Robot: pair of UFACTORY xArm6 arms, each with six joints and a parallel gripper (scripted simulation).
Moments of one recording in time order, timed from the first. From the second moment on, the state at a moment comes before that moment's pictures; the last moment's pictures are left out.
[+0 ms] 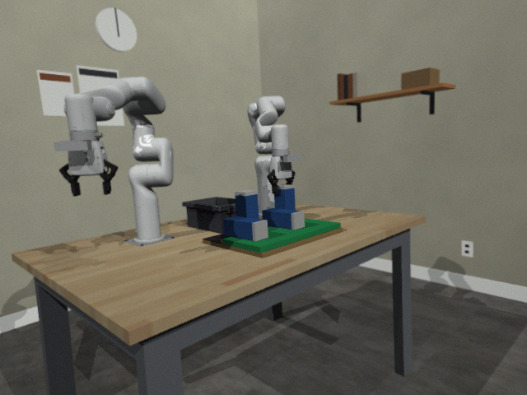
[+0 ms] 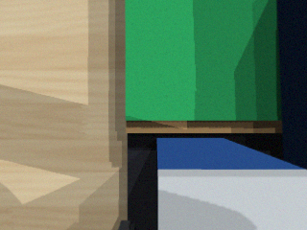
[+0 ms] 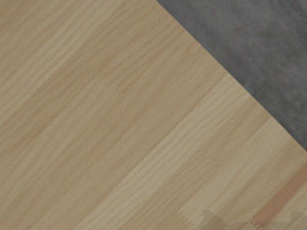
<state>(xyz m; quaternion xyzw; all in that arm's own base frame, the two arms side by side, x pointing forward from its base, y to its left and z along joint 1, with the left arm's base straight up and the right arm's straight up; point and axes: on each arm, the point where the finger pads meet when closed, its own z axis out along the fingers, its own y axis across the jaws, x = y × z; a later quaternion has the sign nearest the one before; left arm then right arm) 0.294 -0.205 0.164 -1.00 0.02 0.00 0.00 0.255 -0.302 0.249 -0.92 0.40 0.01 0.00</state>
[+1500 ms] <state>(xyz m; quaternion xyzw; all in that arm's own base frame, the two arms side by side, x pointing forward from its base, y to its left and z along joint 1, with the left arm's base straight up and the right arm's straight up) 0.294 -0.206 0.224 -1.00 0.02 0.00 0.00 0.255 -0.302 0.249 -0.92 0.40 0.01 0.00</state>
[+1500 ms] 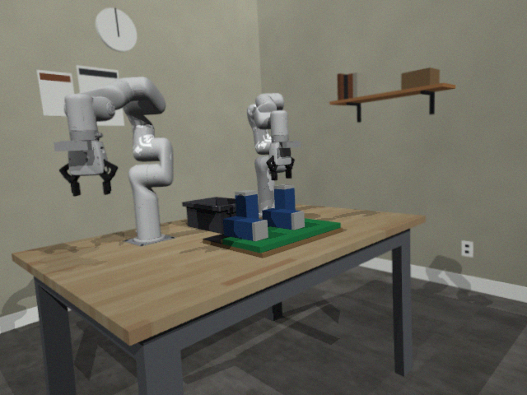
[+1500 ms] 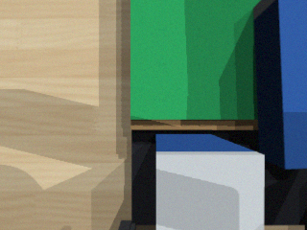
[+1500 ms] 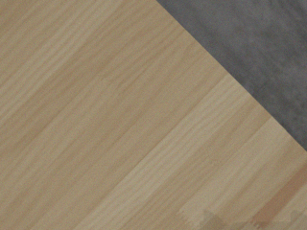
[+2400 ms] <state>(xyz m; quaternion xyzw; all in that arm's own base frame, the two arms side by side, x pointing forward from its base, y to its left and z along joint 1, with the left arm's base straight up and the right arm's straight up) 0.295 -0.206 0.304 -1.00 0.02 0.00 0.00 0.255 -0.302 0.249 -0.92 0.40 0.01 0.00</state>
